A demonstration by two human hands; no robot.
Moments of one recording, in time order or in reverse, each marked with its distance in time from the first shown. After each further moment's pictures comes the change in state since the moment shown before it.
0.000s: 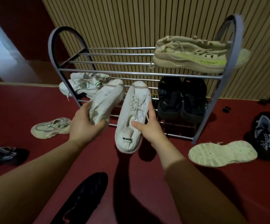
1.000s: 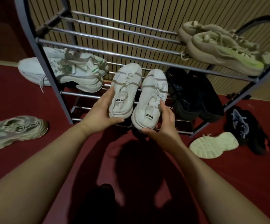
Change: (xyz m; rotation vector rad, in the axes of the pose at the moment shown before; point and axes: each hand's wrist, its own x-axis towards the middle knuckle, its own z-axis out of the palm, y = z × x) left_hand 0.117 -0.104 0.056 -0.358 -0.604 0.334; right_hand 0.032 0.024 0.055 -0.668 0.289 -0.034
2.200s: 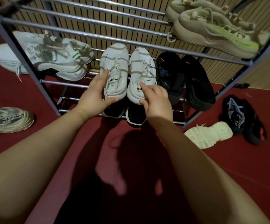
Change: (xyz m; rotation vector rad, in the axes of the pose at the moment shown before) left_hand 0.030 0.007 0.031 0.152 0.145 -0.056; right_hand 0.038 0.006 -0.014 -0.451 0.176 -0.262
